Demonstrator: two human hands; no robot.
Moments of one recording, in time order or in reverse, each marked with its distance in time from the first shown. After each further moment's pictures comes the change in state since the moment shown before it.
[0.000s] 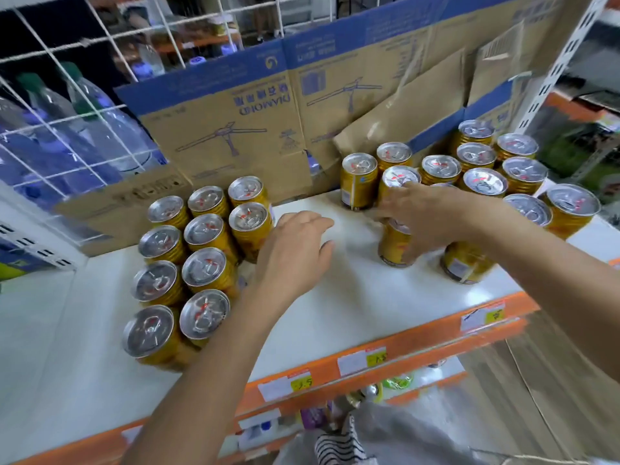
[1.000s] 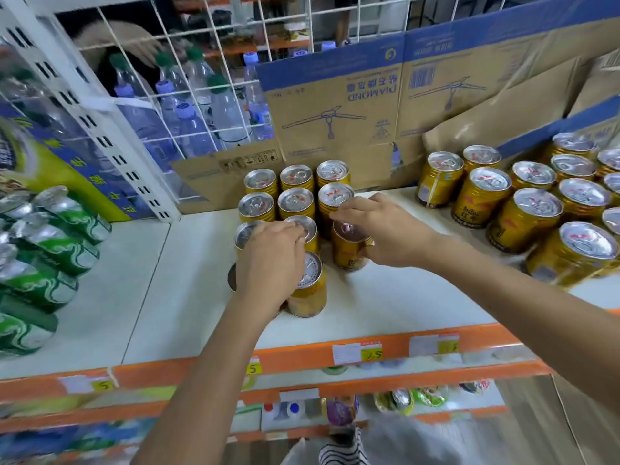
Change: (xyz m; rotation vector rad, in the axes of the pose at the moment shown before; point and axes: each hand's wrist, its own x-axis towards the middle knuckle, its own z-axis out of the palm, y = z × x) left_hand -0.104 -0.084 -0.035 0.103 0.178 -0.310; right_hand 0.054 -0.138 -0.001 0.153 0.348 -0.272
